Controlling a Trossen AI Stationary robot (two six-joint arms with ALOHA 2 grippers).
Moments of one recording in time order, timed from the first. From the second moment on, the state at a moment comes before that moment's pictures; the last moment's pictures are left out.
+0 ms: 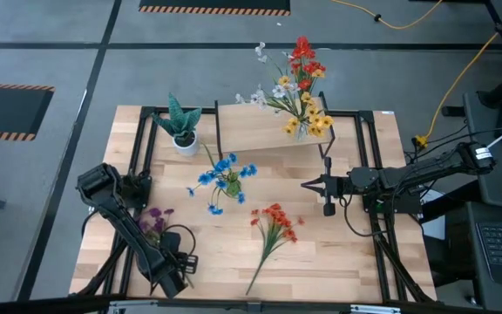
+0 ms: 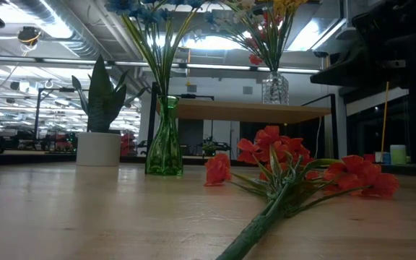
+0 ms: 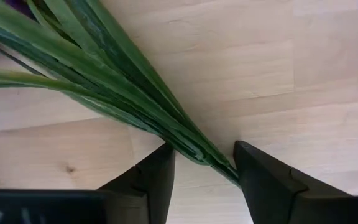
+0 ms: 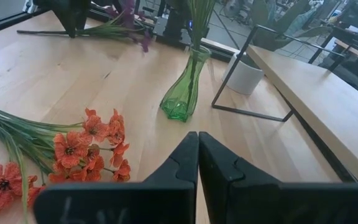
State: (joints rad) left arm -0.92 1.86 1.10 -0.86 -0.10 -2.38; right arm 0.17 0.82 0.18 0.40 0.23 -0.26
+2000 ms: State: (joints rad) left arm -0.92 1.86 1.08 -0.93 -0.24 -2.29; right arm 0.17 0.82 0.18 0.40 0.23 -0.27
